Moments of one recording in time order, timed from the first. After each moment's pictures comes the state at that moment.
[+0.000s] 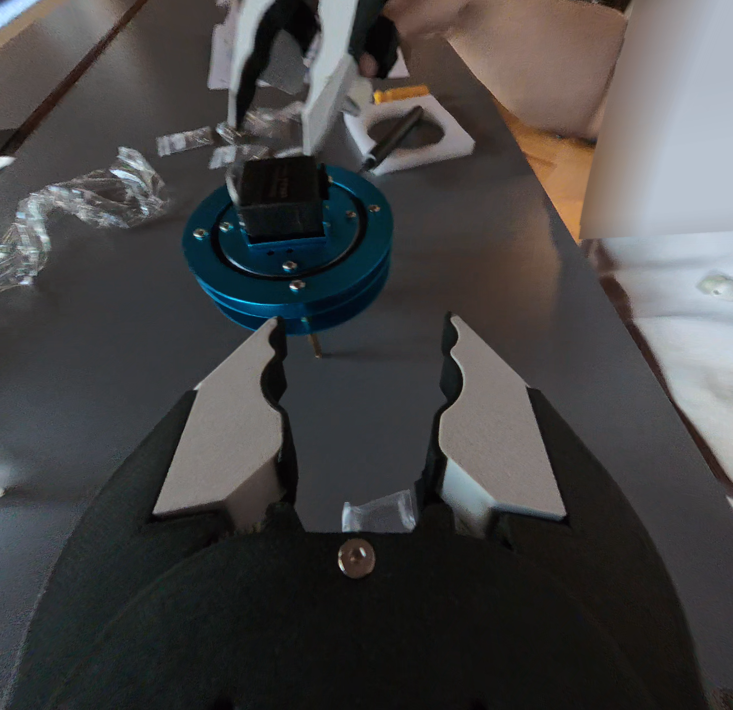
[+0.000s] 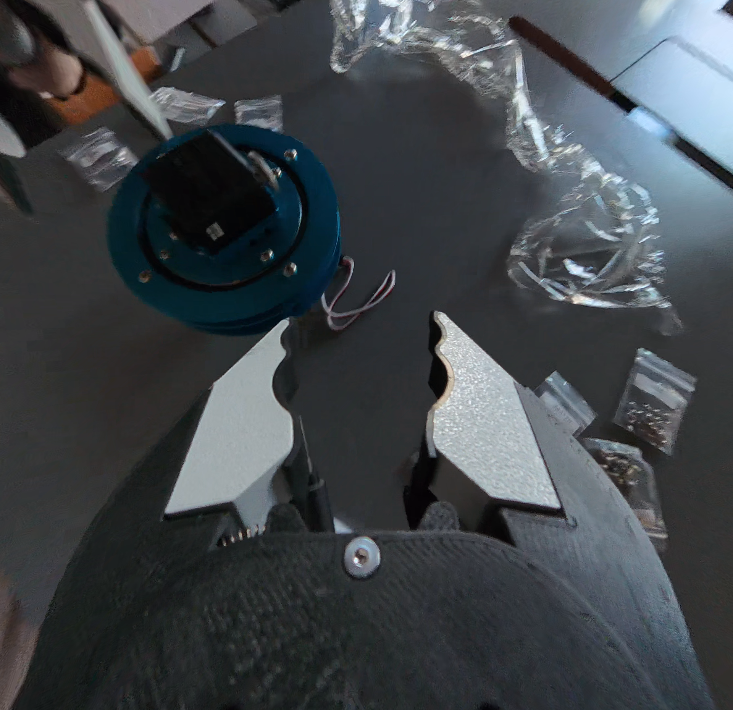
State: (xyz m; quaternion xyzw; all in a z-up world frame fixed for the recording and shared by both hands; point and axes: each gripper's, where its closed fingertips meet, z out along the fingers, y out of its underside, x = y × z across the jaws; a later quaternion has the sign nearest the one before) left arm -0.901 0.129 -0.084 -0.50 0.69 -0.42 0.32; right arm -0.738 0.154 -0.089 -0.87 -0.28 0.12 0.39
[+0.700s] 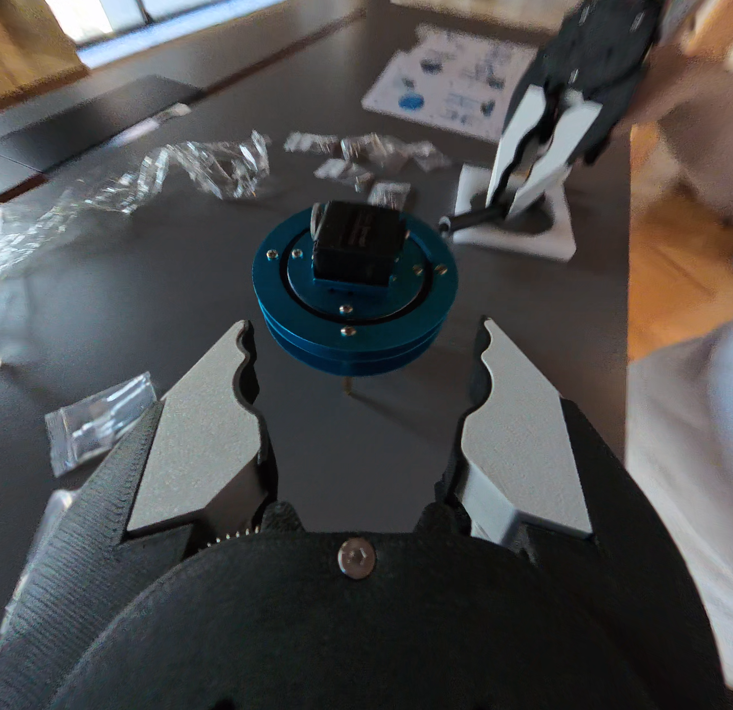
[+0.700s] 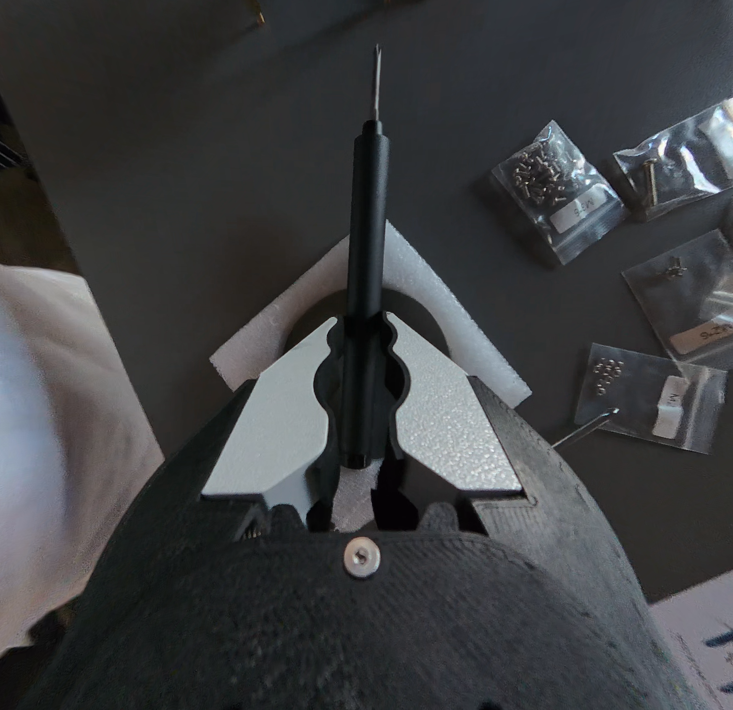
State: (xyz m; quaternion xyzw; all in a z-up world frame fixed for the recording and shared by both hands) left arm -0.864 0.106 -0.068 -0.66 0.51 -0.37 0.41; right arm -0.656 0.014 -0.149 -0.87 -0.39 0.17 0.24
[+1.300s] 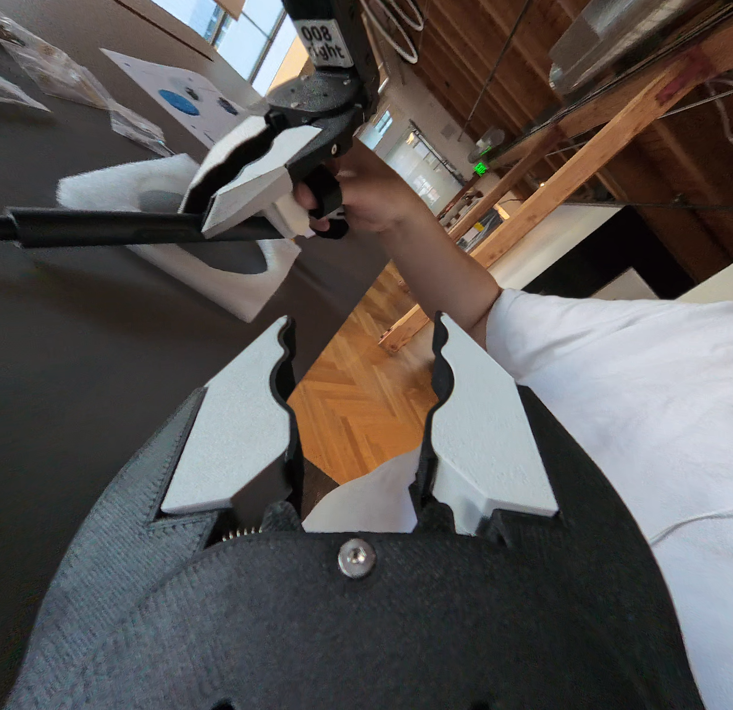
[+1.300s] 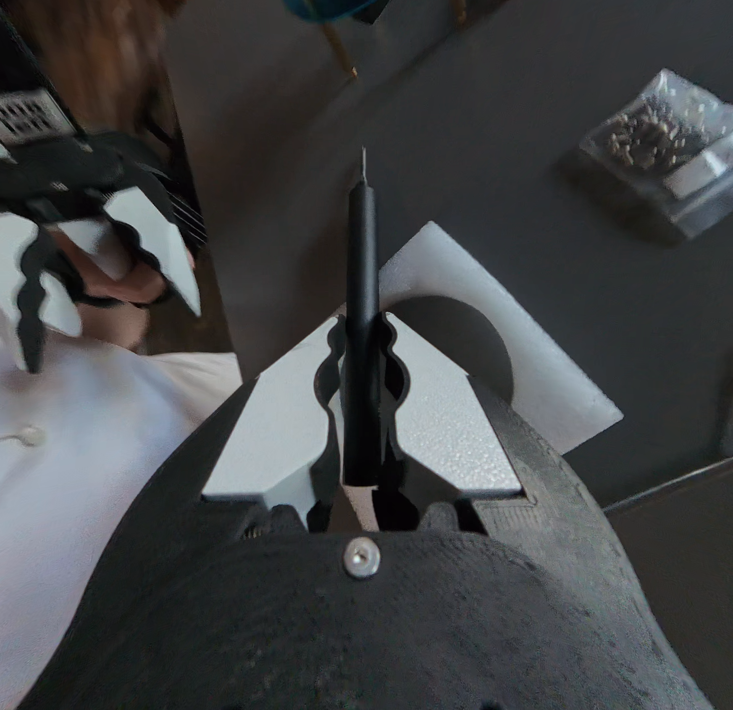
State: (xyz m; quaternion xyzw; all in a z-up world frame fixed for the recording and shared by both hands) left arm -0.724 -0.114 -0.080 -0.65 0.30 -0.64 0.29; right arm -0.673 -0.011 -0.138 -0.85 -0.34 0.34 0.21
